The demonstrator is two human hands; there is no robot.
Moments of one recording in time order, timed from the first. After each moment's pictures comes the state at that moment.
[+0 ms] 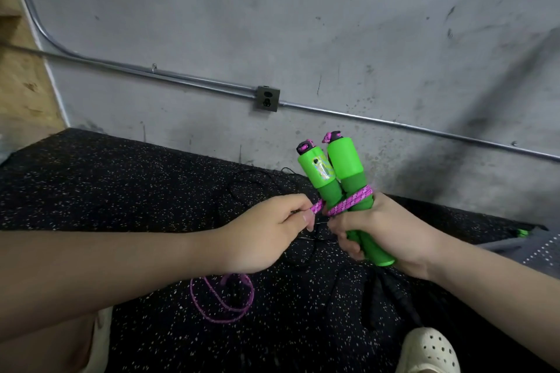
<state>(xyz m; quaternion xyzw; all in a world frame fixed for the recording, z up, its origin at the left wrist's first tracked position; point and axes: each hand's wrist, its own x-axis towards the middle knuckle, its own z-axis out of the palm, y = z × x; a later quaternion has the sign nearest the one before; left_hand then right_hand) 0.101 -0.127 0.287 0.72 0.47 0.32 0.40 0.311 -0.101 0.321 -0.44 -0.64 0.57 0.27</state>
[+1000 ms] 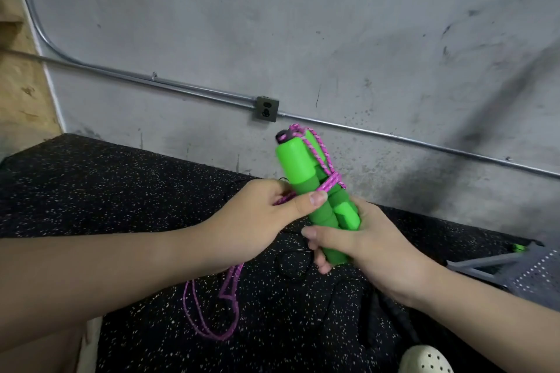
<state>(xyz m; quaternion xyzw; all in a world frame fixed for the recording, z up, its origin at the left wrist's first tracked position) 0.105 -0.139 0.329 0.67 0.40 0.43 0.45 0.289 -0.116 0.322 -0.38 -0.63 0.58 0.34</state>
